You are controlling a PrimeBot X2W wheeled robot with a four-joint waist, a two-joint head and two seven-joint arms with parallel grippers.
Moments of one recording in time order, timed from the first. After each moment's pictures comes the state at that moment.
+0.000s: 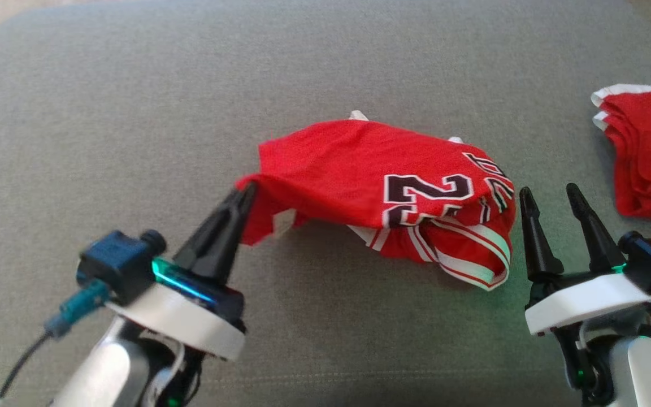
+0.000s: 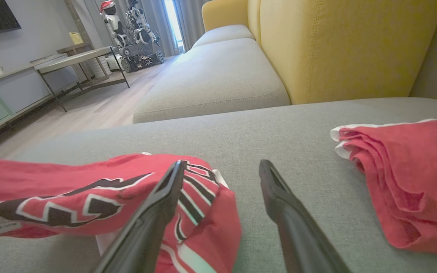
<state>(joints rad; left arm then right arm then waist) -0.13 0.36 -0.50 -0.31 -0.50 0.11 -0.01 -0.01 -0.05 0.02 -0.09 0.21 0.13 0.09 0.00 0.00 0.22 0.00</state>
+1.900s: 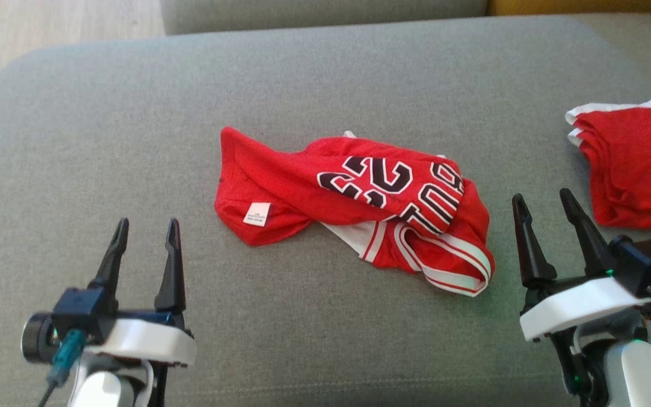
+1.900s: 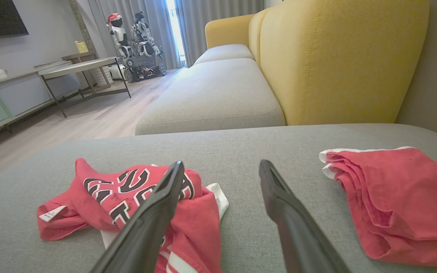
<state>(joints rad) 0.00 0.22 -0.26 0.01 -0.26 0.17 -0.25 0.00 -0.05 0.03 -0.09 0.17 0.13 0.10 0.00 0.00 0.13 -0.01</state>
